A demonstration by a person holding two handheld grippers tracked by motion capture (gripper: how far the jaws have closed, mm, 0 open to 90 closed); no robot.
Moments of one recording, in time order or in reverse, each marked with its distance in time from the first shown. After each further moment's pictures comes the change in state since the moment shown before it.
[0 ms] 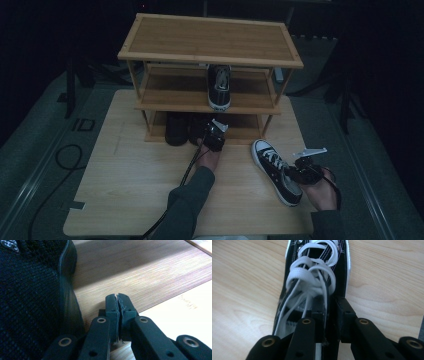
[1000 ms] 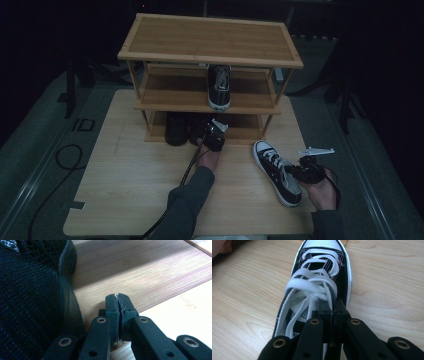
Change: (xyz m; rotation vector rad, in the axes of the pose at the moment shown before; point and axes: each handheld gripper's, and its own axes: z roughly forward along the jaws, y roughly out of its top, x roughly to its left) left arm 0.001 0.000 0.000 0.001 -0.002 0.002; right arm -0.009 -0.004 -0.006 -0.100 0.079 0.083
